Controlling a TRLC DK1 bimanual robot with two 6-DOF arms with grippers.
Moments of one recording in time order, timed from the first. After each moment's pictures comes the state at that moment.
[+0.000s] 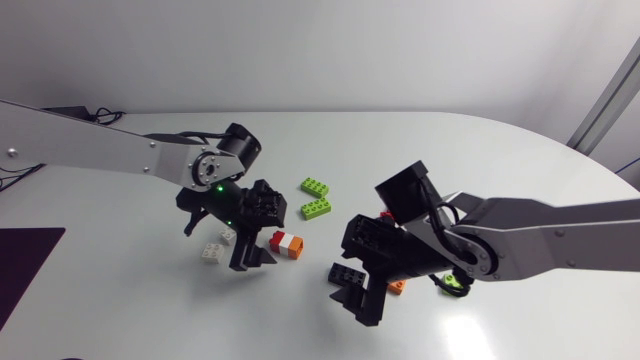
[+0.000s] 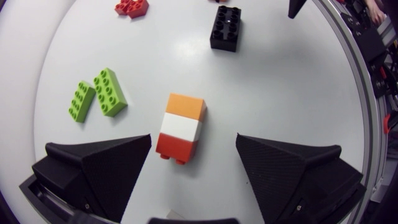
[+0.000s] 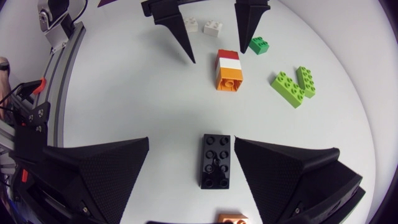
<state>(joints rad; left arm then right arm) -0.44 1.86 1.13 -0.53 0.31 1.26 0.64 1.49 0.72 -0.14 -0.31 -0.51</state>
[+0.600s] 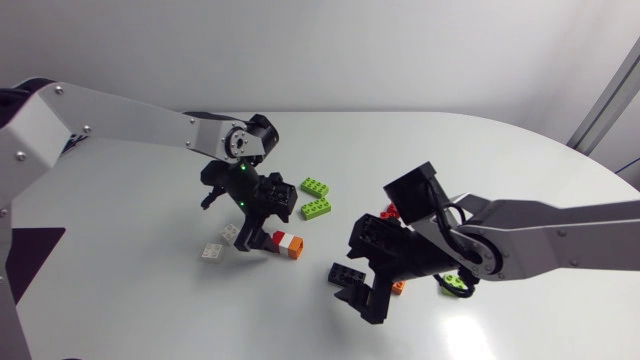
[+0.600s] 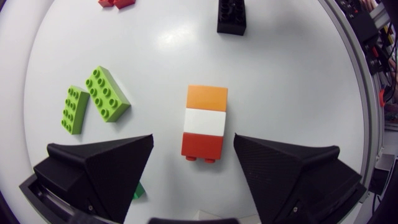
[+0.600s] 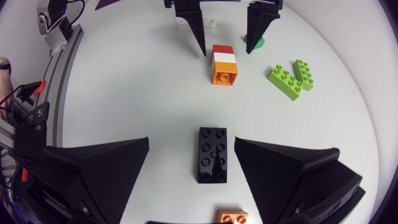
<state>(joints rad) -0.43 2.04 1.41 -0.77 0.26 1.42 0.61 1.49 0.70 -0.12 -0.34 -0.51</state>
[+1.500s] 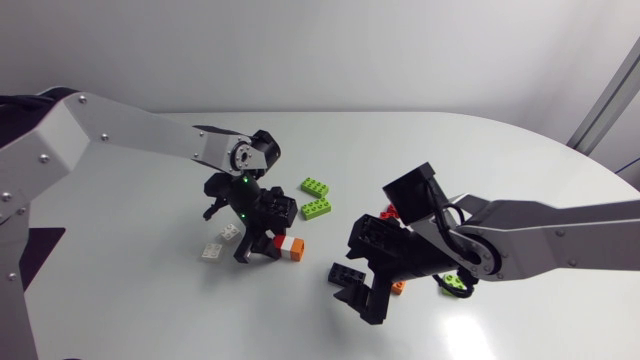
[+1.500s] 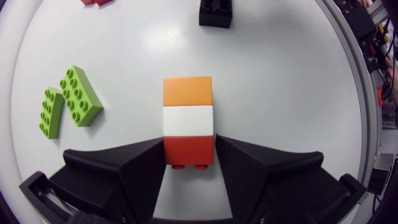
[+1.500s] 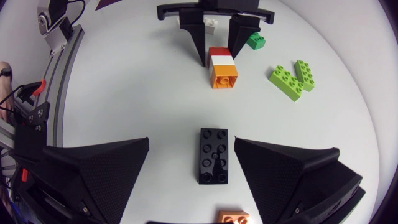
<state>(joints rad) -0.44 2.08 1.37 -0.76 0.28 1.42 0.61 1.50 0.70 -0.12 -0.34 -0.51</state>
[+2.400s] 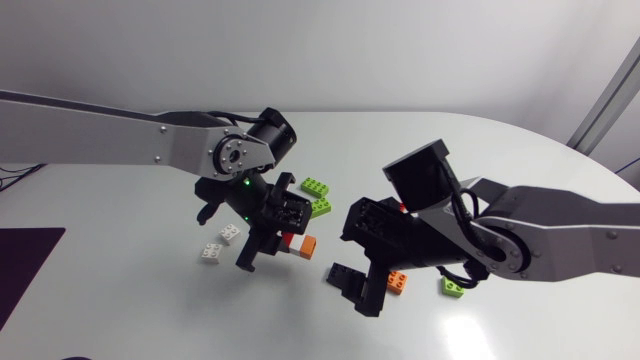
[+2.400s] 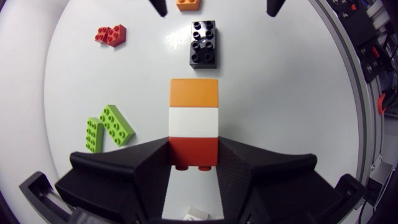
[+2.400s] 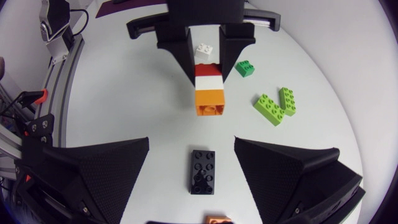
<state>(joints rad) -0.60 1.80 1.23 -0.69 0.14 1.34 0.67 1.38 0.75 -0.18 -0.26 -0.50</state>
